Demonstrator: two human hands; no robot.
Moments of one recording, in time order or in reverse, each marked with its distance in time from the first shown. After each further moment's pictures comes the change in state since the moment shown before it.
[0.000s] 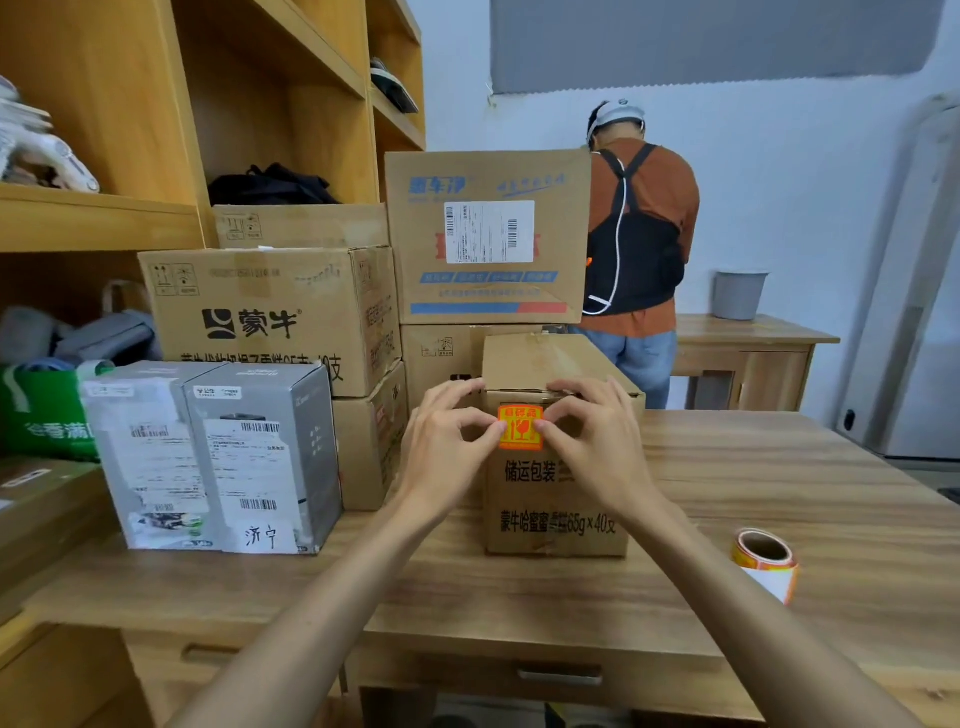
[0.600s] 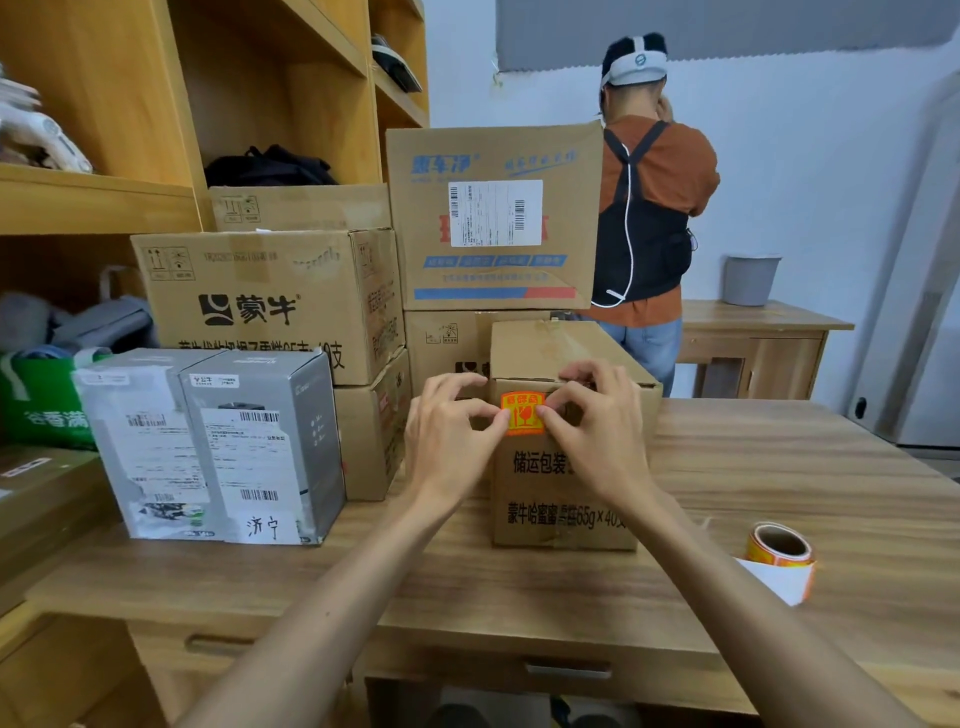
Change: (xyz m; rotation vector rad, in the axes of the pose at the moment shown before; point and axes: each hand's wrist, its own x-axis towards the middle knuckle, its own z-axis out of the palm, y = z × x) left_hand 0.001 -0.002 0.010 0.138 0.086 -0.020; right_hand 0.005 0.005 0.019 -0.061 0.085 0.006
